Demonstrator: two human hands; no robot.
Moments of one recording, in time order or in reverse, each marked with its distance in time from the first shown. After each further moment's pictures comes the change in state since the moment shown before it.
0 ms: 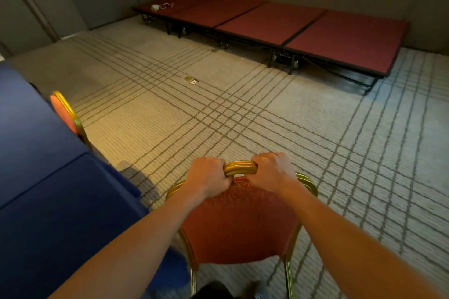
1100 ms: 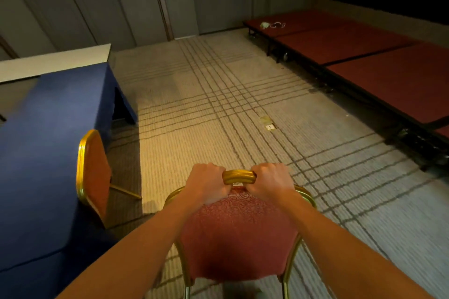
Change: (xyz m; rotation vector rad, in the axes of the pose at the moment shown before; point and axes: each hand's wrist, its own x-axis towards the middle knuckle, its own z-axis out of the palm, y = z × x) left_hand 0.575 -0.397 -0.042 0.108 -0.088 -0.534; right_hand 0.786 0.066 0.098 -0.040 -0.142 -0.443
